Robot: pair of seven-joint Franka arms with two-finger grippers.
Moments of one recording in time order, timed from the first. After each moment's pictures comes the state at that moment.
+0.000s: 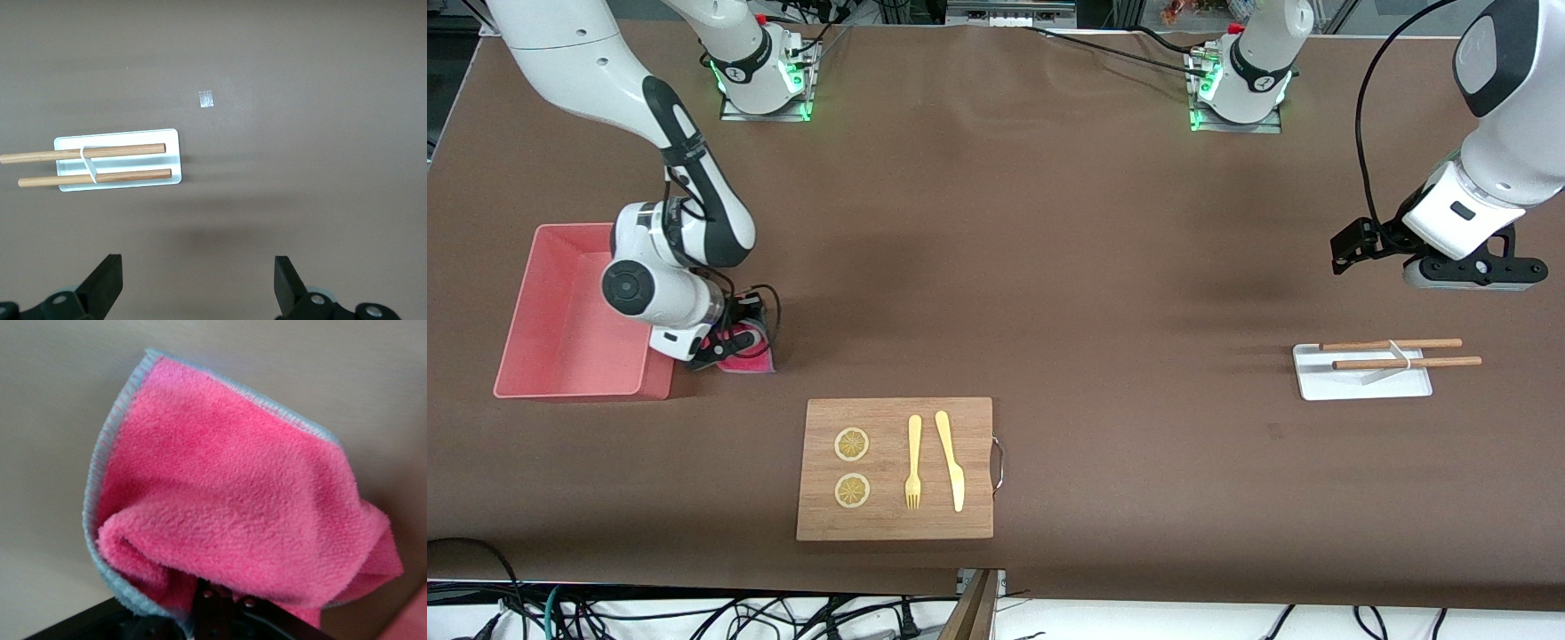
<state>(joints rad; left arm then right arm) 0.08 -0.02 -0.13 -1.86 0.01 1.88 -0.05 0.11 0.51 -0.05 -2.04 0.00 2.36 -0.38</state>
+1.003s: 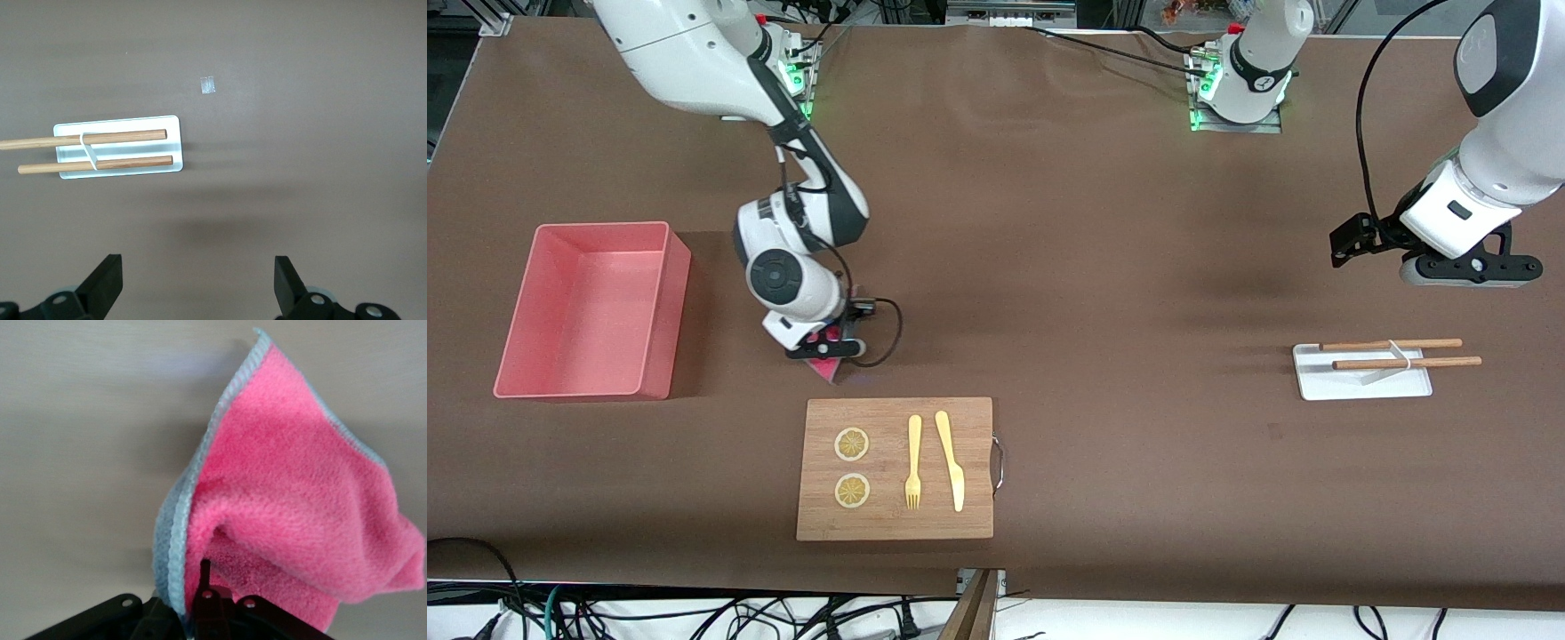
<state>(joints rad) 0.08 -0.02 -0.13 -1.86 0.02 1.84 -0.05 0.39 0.60 0.07 -1.84 0.06 2.27 0.41</state>
